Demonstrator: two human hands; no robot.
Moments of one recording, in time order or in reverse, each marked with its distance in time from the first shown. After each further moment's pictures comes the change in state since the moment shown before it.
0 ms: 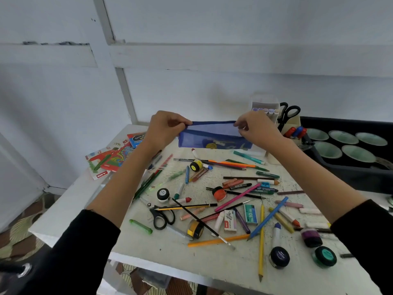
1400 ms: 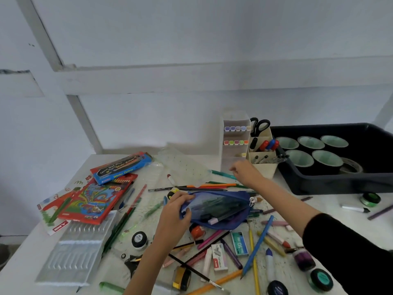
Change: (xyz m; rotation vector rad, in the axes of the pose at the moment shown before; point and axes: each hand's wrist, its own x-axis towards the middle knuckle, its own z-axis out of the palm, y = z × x) left_hand -0.073 -0.058 0.113 0.009 -0.150 0.069; right_hand 0.004 0.109 0.093 -0.013 -0.159 0.316
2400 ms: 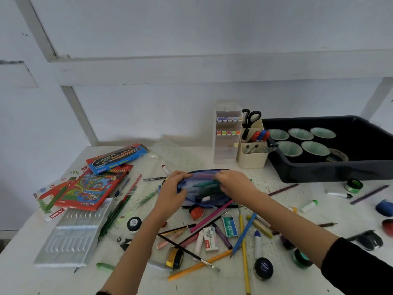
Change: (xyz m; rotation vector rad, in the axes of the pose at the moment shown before) left_hand 0.025 0.004 0.002 -0.017 -0.089 -0.005; right_hand -0.087 -0.038 -0.003 -0.332 -0.035 -0.337
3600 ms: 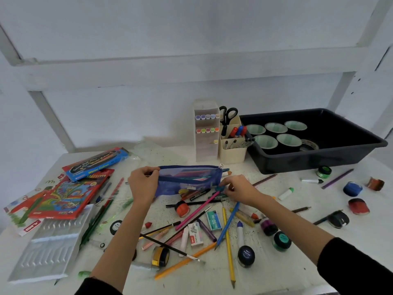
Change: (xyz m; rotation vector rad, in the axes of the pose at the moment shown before) left_hand 0.024 0.003 -0.004 -0.107 0.430 -0.344; right_hand -0.045 0.050 0.035 0.482 0.009 0.313
